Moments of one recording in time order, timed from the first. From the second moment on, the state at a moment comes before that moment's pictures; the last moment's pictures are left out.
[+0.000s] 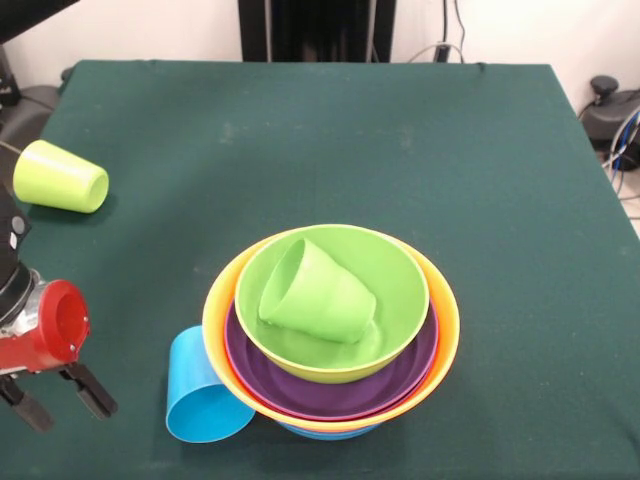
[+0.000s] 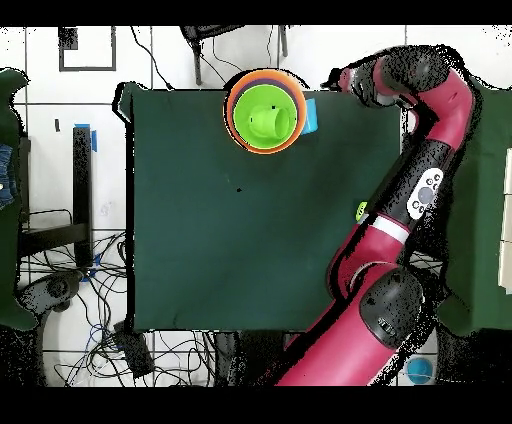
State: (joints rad) arm -0.79 0.08 1.60 0.23 -1.24 1.56 1.22
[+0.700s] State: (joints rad) arm -0.73 0.12 1.71 0.23 -1.36 1.55 1.22
